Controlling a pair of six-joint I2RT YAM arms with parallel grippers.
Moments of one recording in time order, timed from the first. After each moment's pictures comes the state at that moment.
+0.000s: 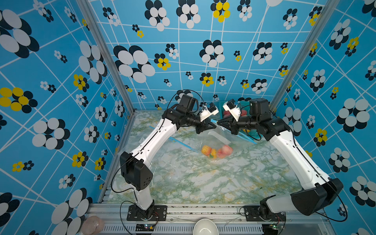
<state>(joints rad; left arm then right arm) -0.54 1.78 1.87 -0.79 0.84 0.45 0.36 1.42 1.55 -0.68 -0.69 -0.28</state>
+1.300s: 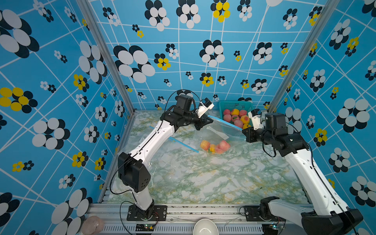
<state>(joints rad) -0.51 1.74 1.76 -0.57 0.71 0.24 0.22 1.17 1.32 -0.85 -0.17 0.07</state>
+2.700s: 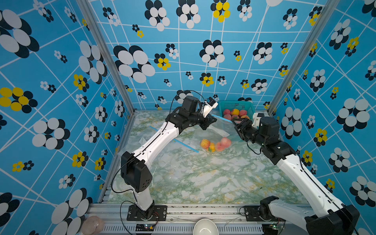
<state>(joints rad) -0.59 1.76 1.77 -0.50 0.56 0.10 0.33 1.12 1.07 -0.24 -0.17 1.17</state>
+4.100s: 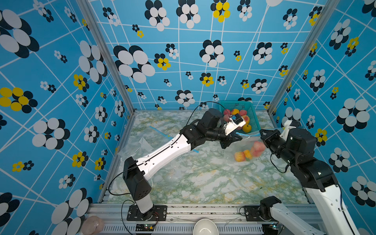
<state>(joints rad) -0.93 1.72 1.73 -0.41 0.58 0.06 0.30 0.79 1.24 -0.82 0.14 0.97</state>
